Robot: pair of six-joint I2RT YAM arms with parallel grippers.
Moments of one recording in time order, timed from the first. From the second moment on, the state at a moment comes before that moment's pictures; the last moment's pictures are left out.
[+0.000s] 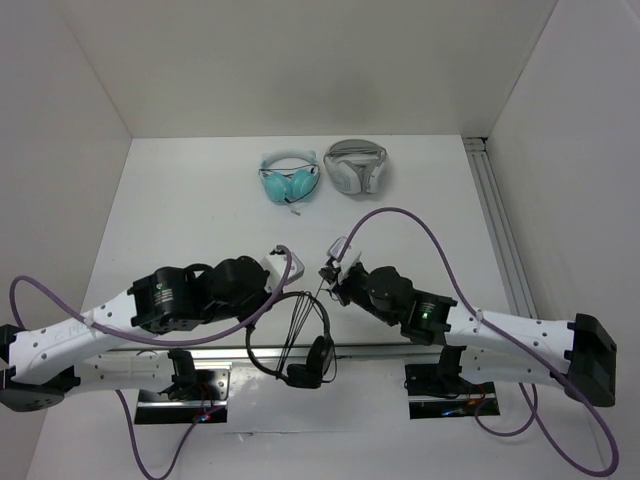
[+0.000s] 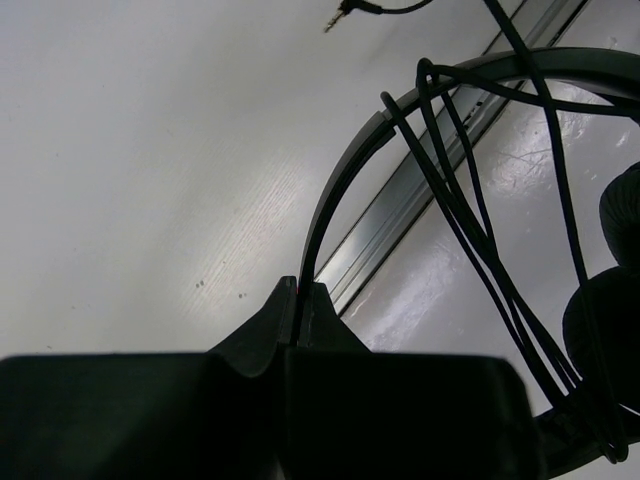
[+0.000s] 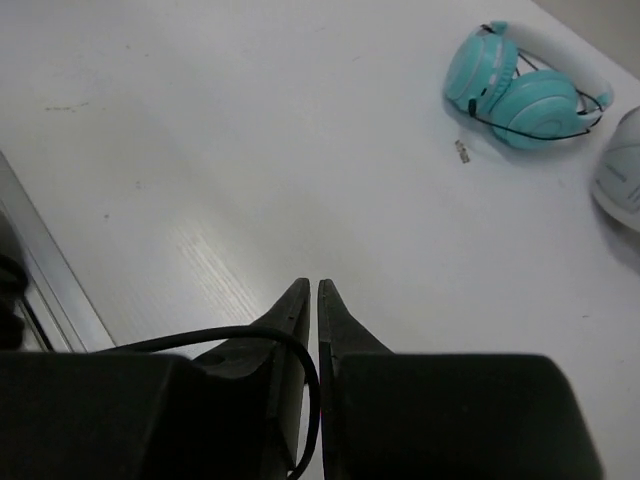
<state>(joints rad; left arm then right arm) -1.18 0.97 1.16 -1.03 -0.23 -0.20 1.15 0.96 0.61 0.15 0.33 -0.07</state>
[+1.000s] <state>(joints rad) -1.19 1.04 1.37 -1.13 -0.56 -0.33 0.97 1.24 0.33 0.79 -0.11 0.23</state>
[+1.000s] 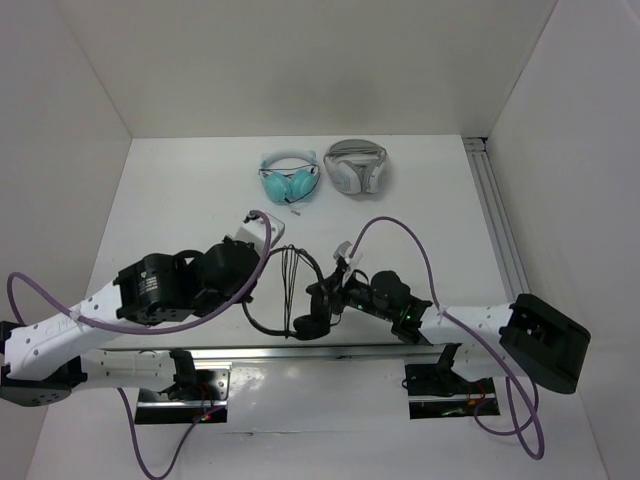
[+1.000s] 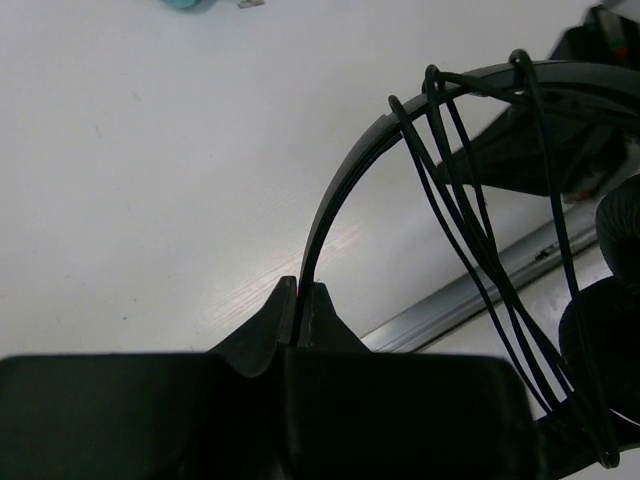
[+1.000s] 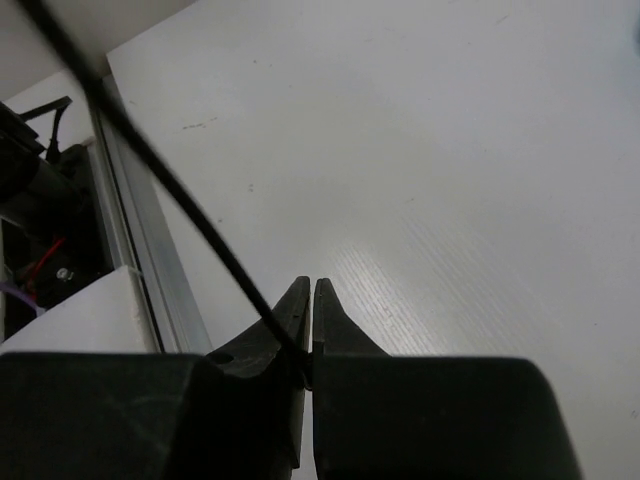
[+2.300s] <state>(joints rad) -1.19 0.99 1.24 -0.96 -0.57 -0.44 1.01 0.88 0.29 0.41 0.47 0.22</state>
